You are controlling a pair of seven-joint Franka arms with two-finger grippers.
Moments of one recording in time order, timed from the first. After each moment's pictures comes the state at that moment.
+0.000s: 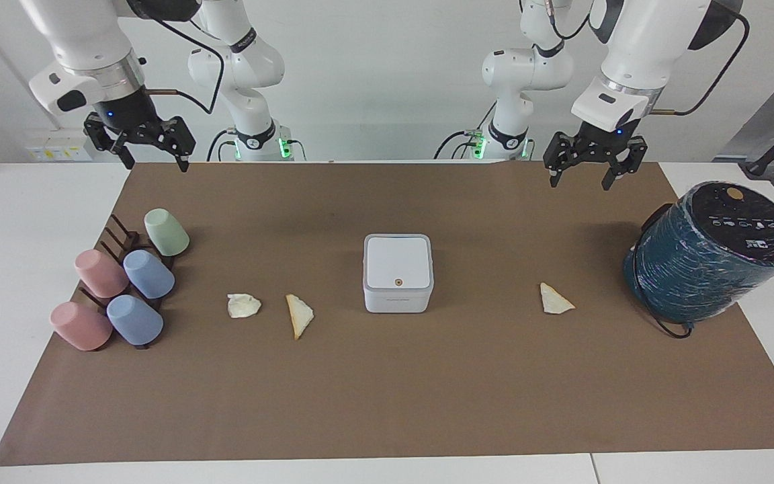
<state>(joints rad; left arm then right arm) -0.10 -0.04 -0.12 -1.63 0.01 1.65 -0.04 0.03 -0.07 -0.02 -1.61 -0.04 1.53 0.08</state>
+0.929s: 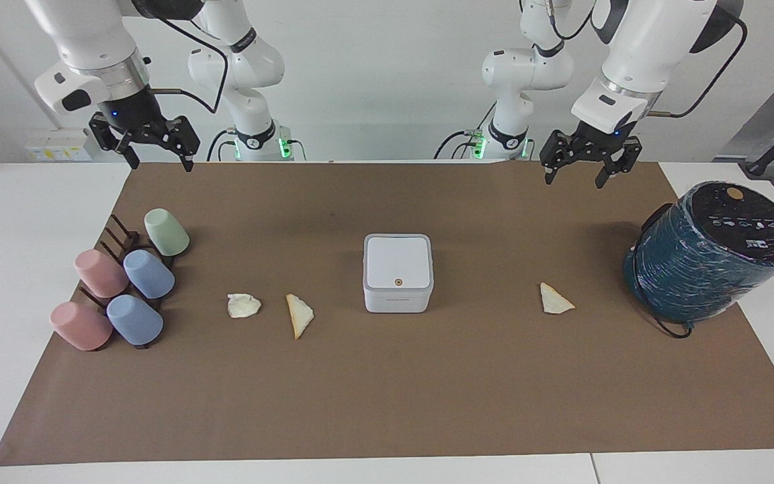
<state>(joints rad) -0.10 -0.04 -0.11 -1.63 -0.04 1.63 -0.04 0.03 -0.07 -0.02 -1.61 -0.03 1.53 0.08</state>
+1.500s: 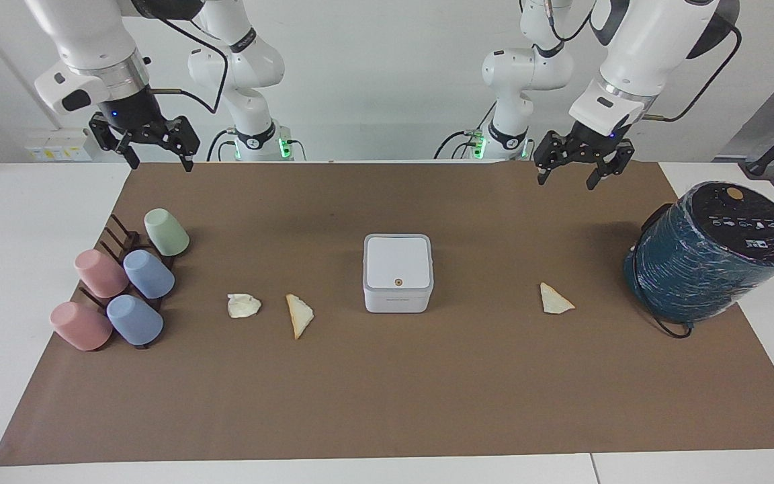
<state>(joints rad) -0.17 0.01 -0.12 -1.63 -0.09 1.74 -0.22 0.03 -0.07 -0.02 -1.61 -0.03 1.53 0.08</state>
